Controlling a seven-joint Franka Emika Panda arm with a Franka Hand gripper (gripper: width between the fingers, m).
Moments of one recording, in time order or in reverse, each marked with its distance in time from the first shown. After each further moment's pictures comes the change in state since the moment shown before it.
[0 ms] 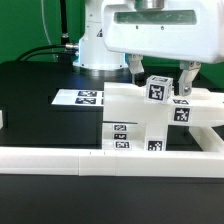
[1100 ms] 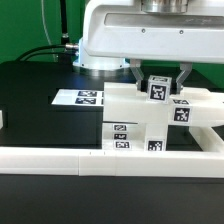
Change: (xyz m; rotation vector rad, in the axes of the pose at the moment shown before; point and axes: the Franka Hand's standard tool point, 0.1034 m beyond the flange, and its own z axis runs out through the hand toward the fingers) arm 0.002 -0.001 0.002 -0.064 -0.012 -0.515
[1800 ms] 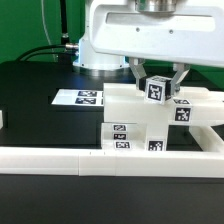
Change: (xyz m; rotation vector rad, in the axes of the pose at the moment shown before) arm -0.001 0.004 0.000 0.039 0.028 0.464
